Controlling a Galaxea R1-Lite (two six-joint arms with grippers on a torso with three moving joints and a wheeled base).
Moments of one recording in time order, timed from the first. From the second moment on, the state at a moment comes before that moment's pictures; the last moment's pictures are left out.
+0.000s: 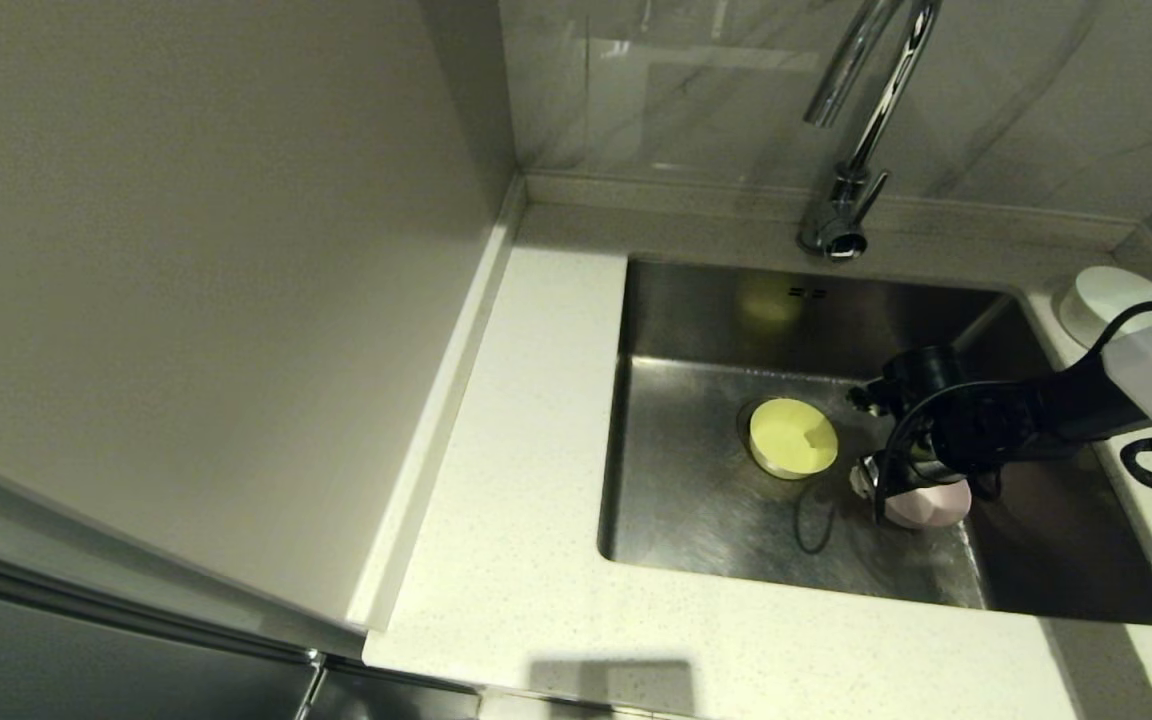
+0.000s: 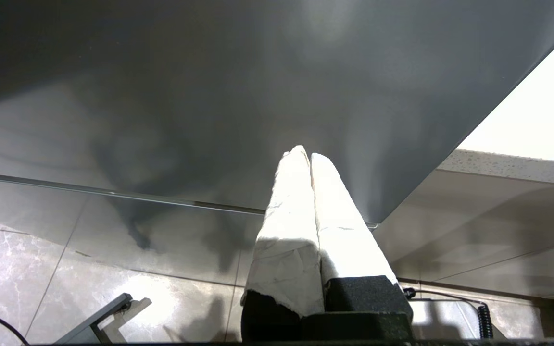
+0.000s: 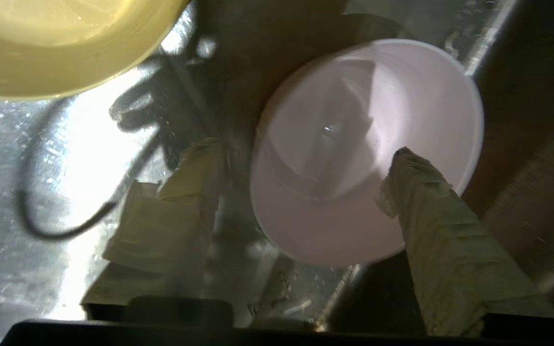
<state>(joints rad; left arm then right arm) 0.00 0.00 0.00 0.00 0.02 -0.02 0.02 2.26 -1.41 0.02 -0.28 -0.22</state>
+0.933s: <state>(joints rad) 0.00 0.00 0.00 0.00 0.02 -0.02 0.00 1.57 -1.14 0.13 -0.25 -0.22</state>
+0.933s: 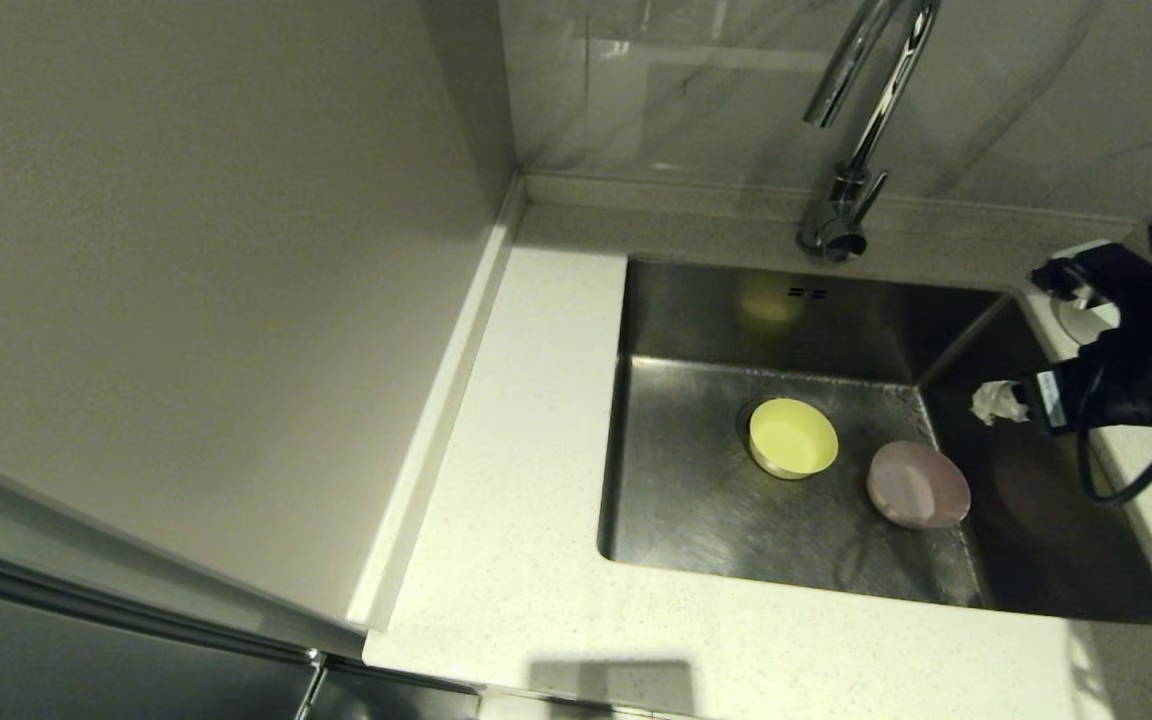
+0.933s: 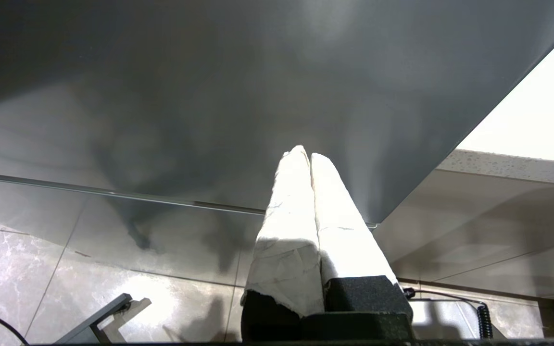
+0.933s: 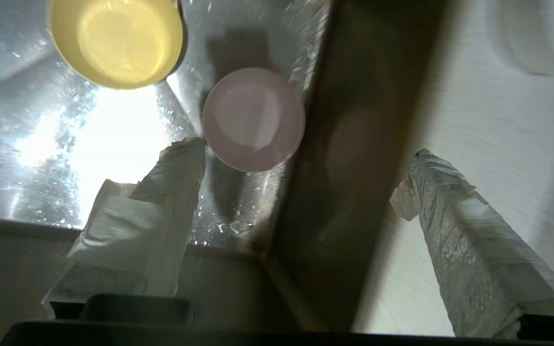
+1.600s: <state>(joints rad) 0.00 0.00 0.00 0.00 0.02 -0.02 -0.06 1.13 -0.92 0.13 -0.25 -0.23</state>
